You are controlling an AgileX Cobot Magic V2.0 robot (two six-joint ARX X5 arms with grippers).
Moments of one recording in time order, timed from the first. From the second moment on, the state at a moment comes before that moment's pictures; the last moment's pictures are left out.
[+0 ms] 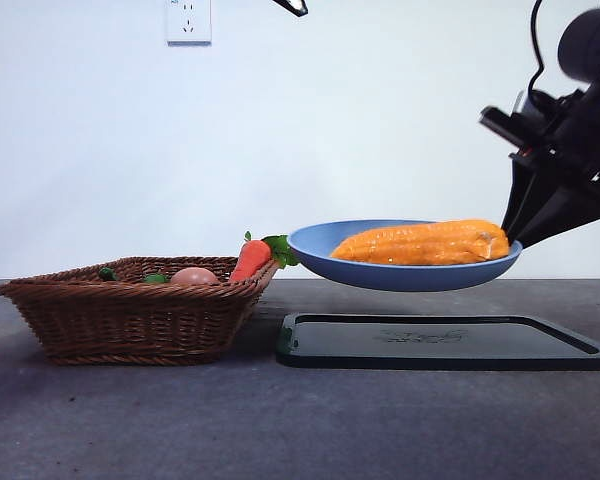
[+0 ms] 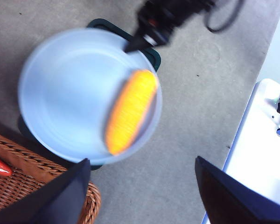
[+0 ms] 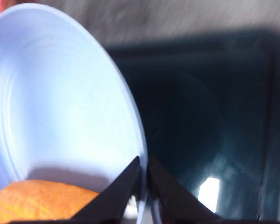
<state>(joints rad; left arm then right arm) -0.70 1.87 2.25 -1.40 0.34 0.25 0.09 1.60 1.10 -0.53 -0.52 0.30</state>
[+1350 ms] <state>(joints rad) -0.70 1.87 2.25 -1.40 0.34 0.24 0.02 1.66 1.20 -0.69 -0.45 0.17</state>
